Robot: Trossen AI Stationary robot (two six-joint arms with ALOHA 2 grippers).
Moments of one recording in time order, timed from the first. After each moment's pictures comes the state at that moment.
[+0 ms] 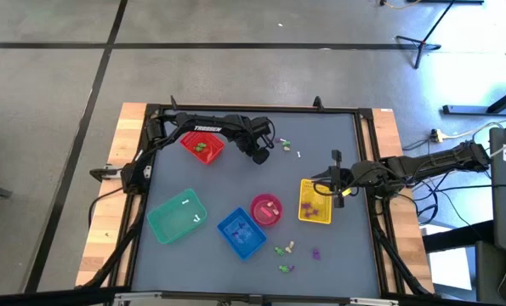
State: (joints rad) left arm 0.39 2.18 1.56 -0.70 -0.07 -0.49; right arm 0.21 0.69 0.47 -0.29 0.25 -0.11
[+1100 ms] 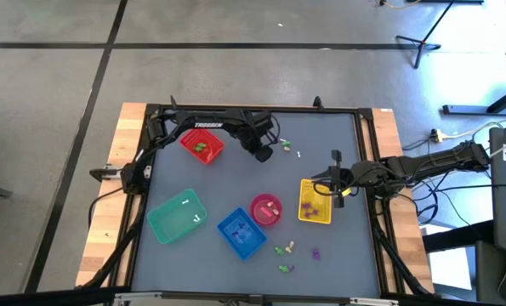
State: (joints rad) left arm 0.40 2.18 1.67 -0.77 0.09 -0.44; right arm 0.21 0.69 0.47 -0.29 0.25 -0.11
